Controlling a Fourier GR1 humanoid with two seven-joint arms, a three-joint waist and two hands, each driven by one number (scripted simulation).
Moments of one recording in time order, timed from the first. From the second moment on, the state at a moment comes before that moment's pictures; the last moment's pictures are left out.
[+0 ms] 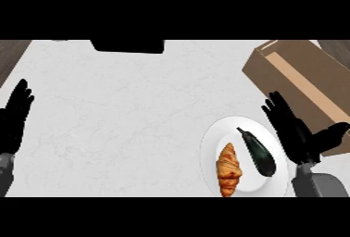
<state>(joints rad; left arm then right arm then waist) -0.16 0.63 -0.11 -1.30 0.32 0.32 0.01 -0.11 -0.21 -0.02 -1.36 -0.37 0.10 0.02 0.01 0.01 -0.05</state>
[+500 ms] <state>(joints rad) -0.22 0.62 -0.25 -1.43 0.25 0.17 -0.09 -0.25 -0.56 0.06 -1.64 0.09 -0.03 0.15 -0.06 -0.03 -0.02</state>
